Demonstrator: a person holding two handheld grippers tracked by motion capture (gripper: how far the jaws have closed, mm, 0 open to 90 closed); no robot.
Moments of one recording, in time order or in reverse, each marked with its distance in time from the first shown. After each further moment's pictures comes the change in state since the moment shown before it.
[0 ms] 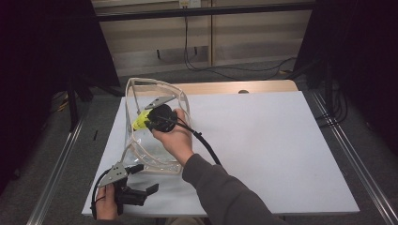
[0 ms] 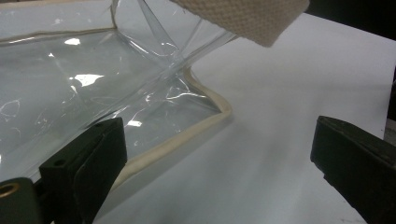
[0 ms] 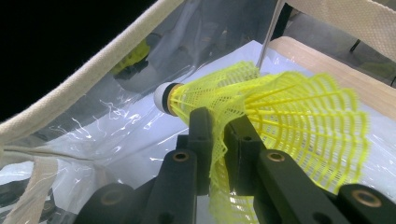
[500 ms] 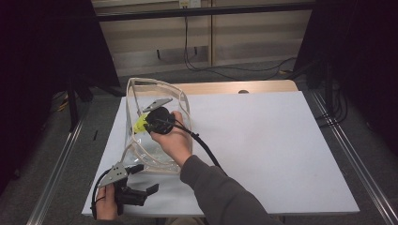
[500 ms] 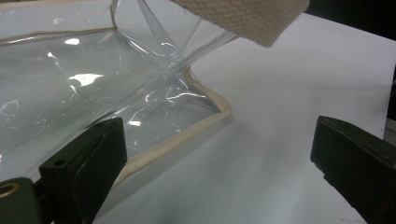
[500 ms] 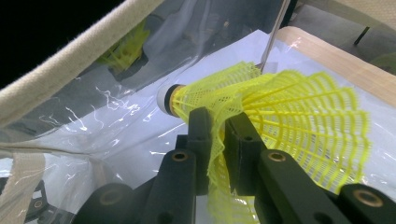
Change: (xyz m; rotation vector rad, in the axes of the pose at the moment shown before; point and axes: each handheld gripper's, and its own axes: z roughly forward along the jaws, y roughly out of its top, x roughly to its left) left arm 0.000 0.000 0.000 0.006 -0.004 0.003; right arm 0.003 -0.005 0.011 0.033 0.003 -0.012
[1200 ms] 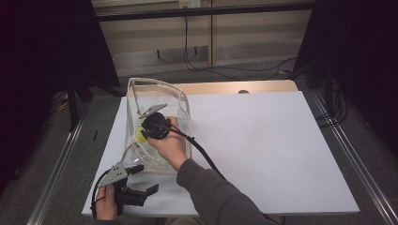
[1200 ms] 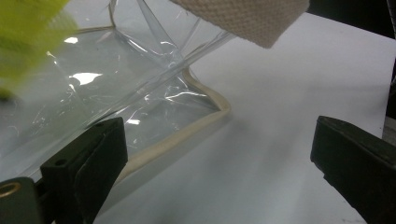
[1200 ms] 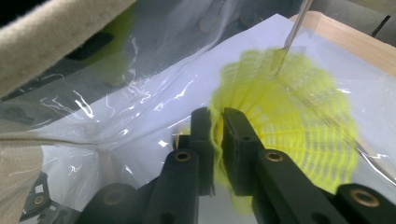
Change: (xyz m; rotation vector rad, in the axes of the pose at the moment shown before) left arm 0.000 0.000 -0.001 0.008 0.000 0.006; right arm 0.009 -0.010 0.018 0.039 0.033 -0.007
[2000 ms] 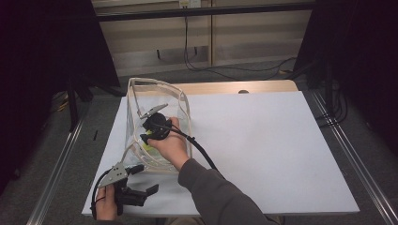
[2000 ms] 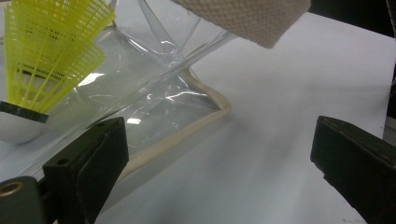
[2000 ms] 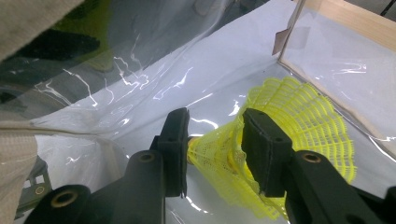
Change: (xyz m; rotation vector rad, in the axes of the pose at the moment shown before) left arm 0.001 0.000 0.000 -0.002 -0.016 0.001; right arm -0.002 -0.003 0.001 0.048 0.008 0.036
